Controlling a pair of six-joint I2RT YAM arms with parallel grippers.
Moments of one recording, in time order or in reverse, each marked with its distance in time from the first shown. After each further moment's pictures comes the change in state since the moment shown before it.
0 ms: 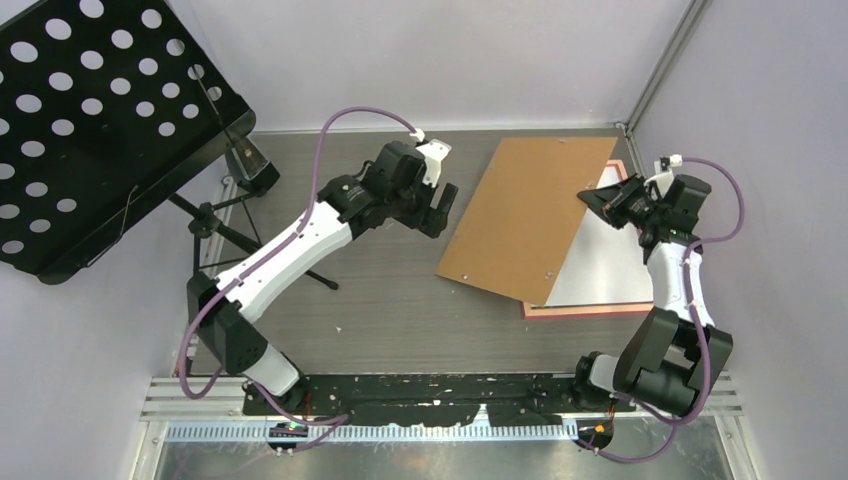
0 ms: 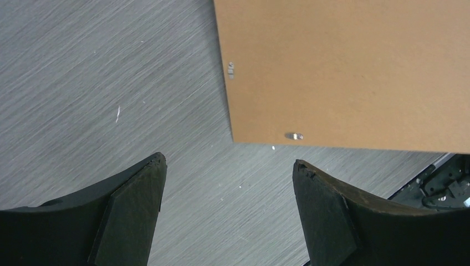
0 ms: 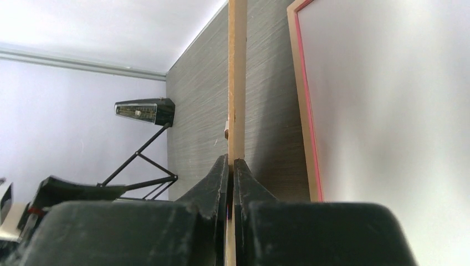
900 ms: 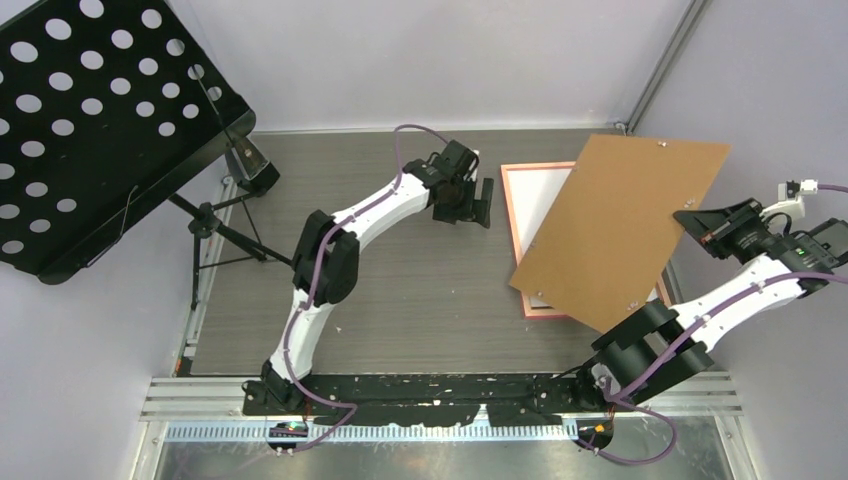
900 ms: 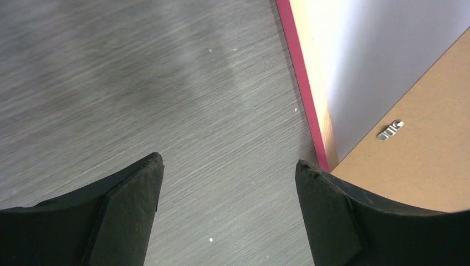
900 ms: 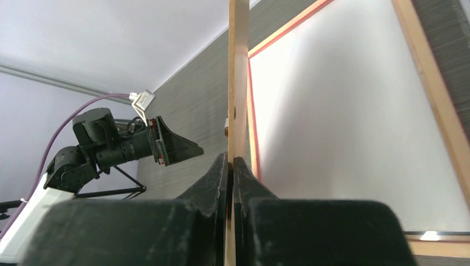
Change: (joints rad) left arm 0.042 0.656 0.415 0.036 0.179 -0.347; right arm -0.666 -0.042 0.349 -0.739 -0.419 -0.663
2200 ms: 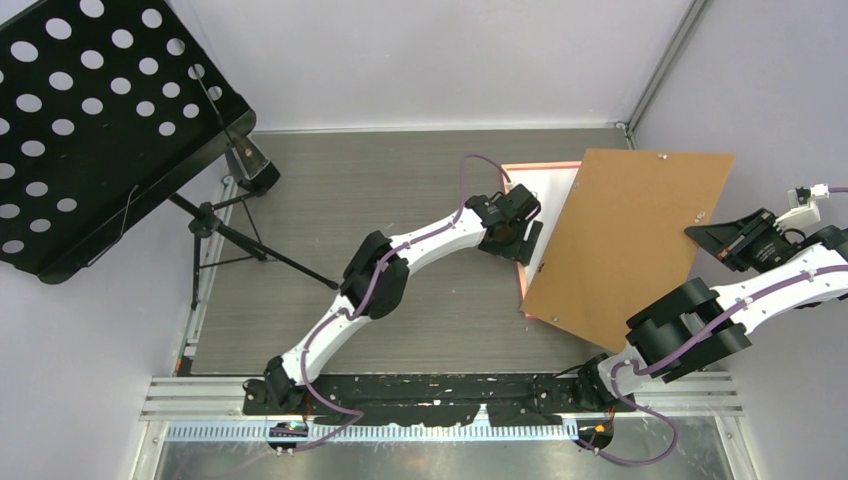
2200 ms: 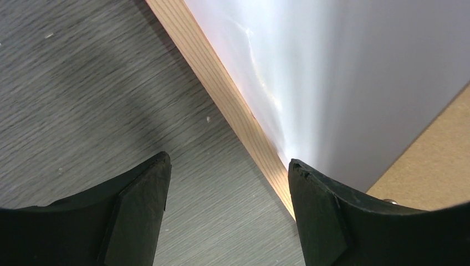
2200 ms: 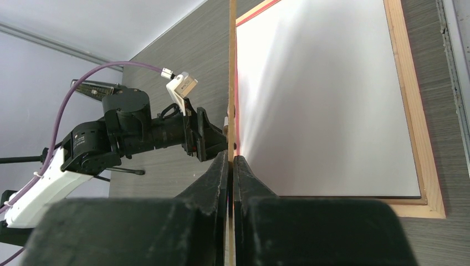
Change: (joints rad) left arm -0.247 0.297 0.293 -0.079 -0.151 -0.030; right arm -0.134 0.235 0.289 -0.703 0.001 -0.751
